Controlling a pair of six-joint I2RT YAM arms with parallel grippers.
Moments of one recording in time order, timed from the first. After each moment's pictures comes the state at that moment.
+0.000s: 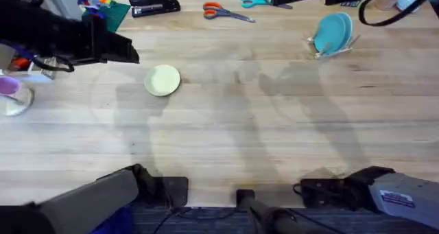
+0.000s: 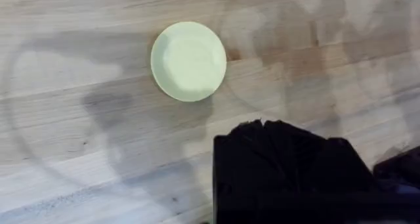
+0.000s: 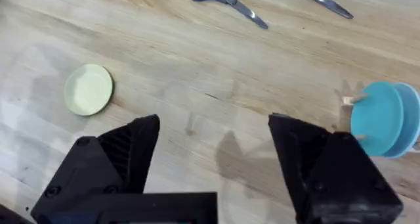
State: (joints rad) left arm 0.39 1.33 1.31 -1.31 0.54 0.38; right arm 0.34 1.34 1.47 -0.88 -0.12 0.10
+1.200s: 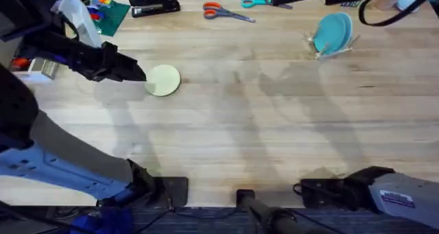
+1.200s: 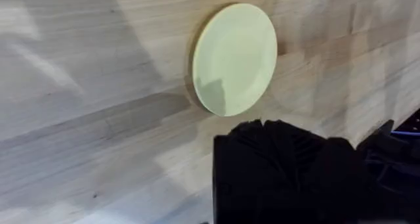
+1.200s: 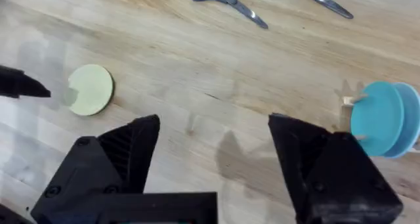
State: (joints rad) left arm 0.52 1.82 1.31 -1.26 0.64 0.58; right arm 0.34 1.34 1.47 -0.88 -0.12 0.10
